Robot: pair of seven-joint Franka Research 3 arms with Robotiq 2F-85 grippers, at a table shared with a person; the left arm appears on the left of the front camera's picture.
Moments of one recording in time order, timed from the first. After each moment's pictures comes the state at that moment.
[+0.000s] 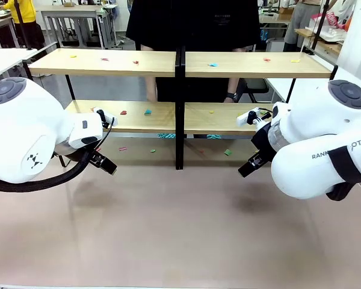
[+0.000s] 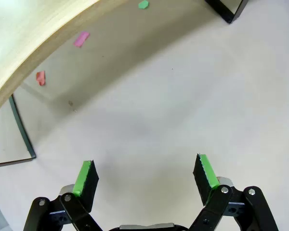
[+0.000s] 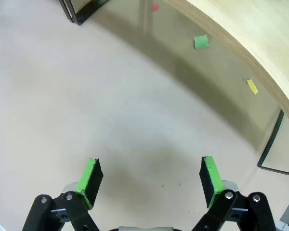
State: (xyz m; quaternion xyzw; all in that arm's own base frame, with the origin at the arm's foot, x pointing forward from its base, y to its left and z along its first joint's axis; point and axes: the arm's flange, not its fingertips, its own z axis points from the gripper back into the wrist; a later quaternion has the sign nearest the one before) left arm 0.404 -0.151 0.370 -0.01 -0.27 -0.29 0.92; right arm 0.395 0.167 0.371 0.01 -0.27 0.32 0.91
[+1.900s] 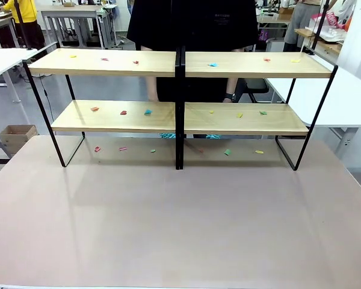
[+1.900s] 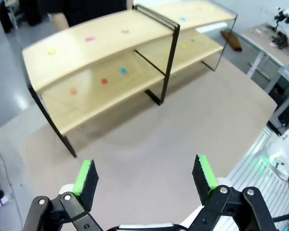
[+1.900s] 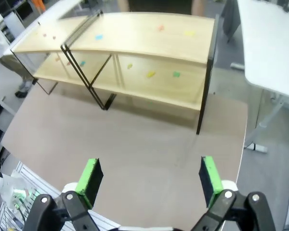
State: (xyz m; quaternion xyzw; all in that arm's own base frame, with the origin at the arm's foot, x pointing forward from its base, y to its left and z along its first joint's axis) left arm 0.199 0.015 0.657 -0.18 -0.47 -0.27 0.82; right arm 0.196 -0.030 0.672 0.14 -0.46 0.12 0.87
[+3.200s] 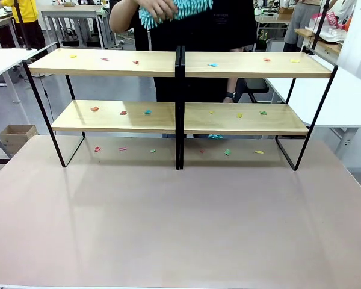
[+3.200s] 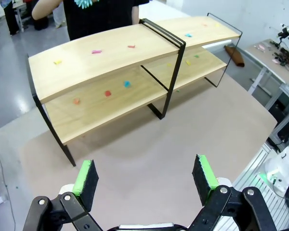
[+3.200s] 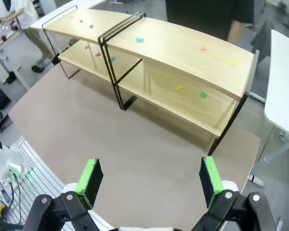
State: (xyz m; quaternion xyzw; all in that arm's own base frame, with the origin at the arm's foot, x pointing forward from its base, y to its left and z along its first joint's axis) left arm 0.208 0.012 0.661 -0.19 -0.49 -0.24 0.82; right arm 0.209 -0.007 0.678 0.15 -0.47 0.25 0.83
